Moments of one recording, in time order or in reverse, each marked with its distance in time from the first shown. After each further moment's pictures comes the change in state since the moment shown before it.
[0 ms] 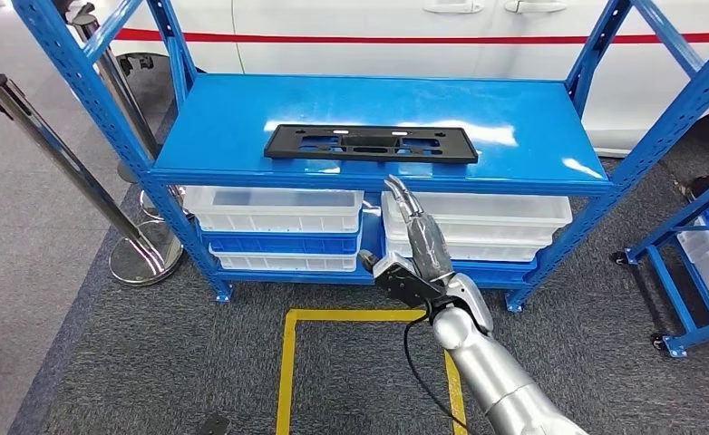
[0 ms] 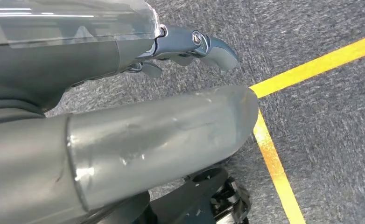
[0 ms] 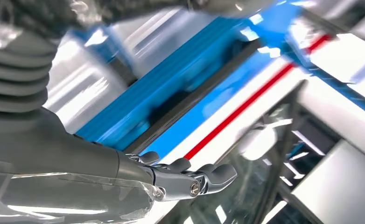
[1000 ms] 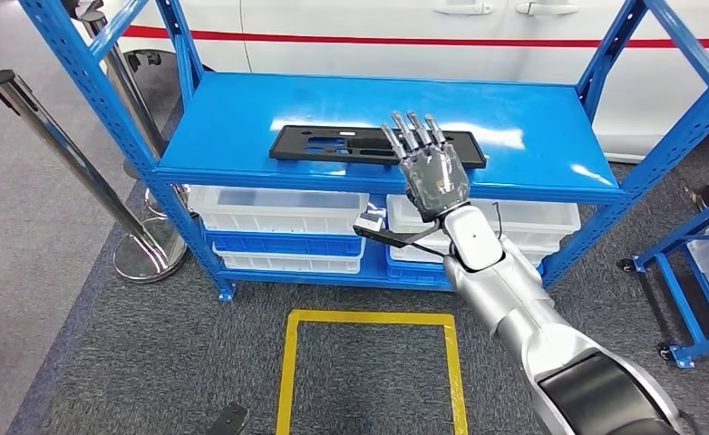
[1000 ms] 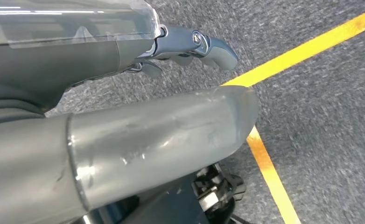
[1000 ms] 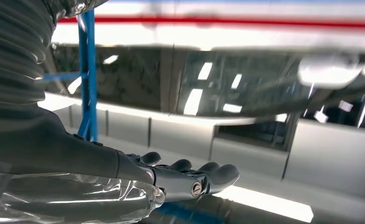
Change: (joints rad) left arm -0.039 -0.039 -0.038 0.000 -0.040 -0.005 0.012; right arm -0.334 -0.036 0.060 0.346 0.932 -0.276 0.424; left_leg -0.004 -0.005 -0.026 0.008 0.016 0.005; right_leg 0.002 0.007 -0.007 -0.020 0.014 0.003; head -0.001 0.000
